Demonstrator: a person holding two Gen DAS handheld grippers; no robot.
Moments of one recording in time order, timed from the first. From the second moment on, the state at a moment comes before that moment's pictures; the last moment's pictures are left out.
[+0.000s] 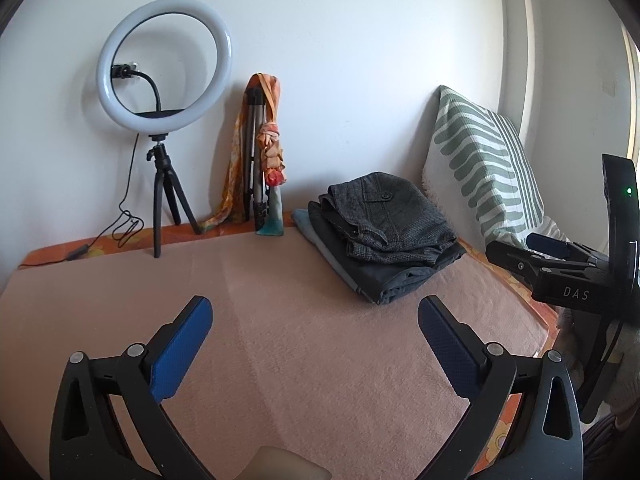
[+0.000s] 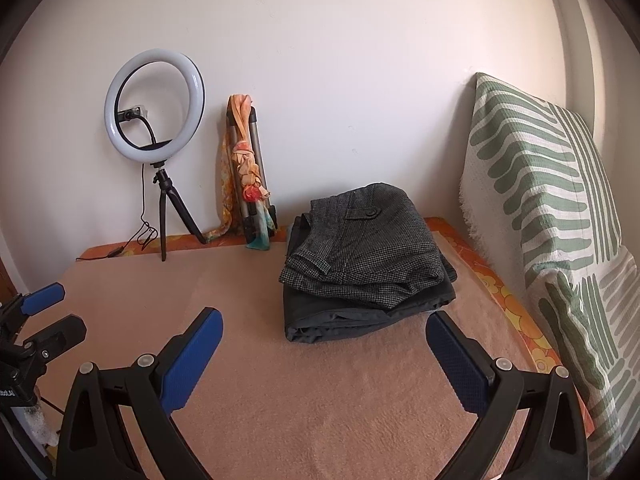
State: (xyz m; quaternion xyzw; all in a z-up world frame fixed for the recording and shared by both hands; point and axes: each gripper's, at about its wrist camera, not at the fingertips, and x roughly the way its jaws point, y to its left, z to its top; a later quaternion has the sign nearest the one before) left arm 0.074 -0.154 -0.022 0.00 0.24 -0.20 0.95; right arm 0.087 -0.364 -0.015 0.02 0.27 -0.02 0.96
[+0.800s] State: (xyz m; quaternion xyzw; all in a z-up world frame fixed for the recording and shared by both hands) left arm 0.073 -0.152 -0.022 0.01 0.24 -0.19 0.95; right arm 0.087 -0.361 -0.018 0.02 0.27 -0.02 0.96
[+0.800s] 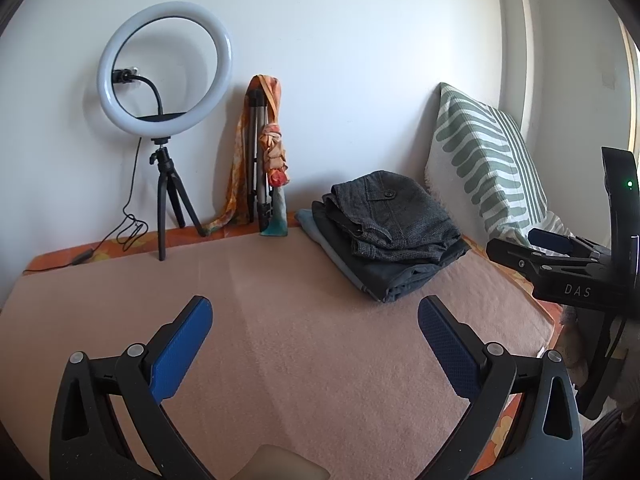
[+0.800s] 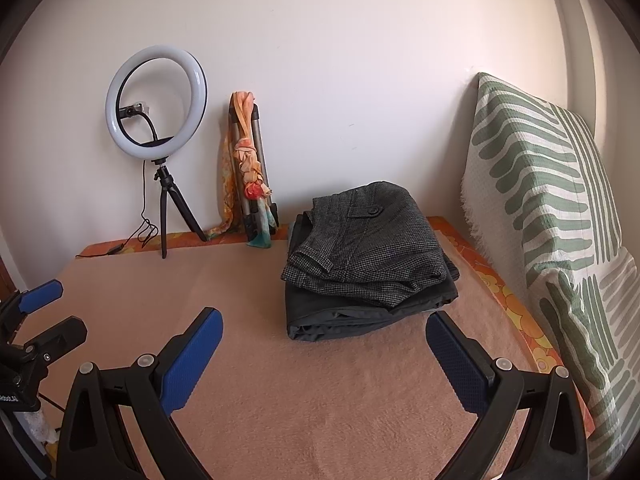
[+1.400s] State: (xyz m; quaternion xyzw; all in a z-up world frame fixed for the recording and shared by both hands) left arm 0.071 -0.150 -0.019 0.01 0.25 -0.20 0.95; right arm 0.087 -0.358 -0.018 0.02 0.27 -0.02 0.96
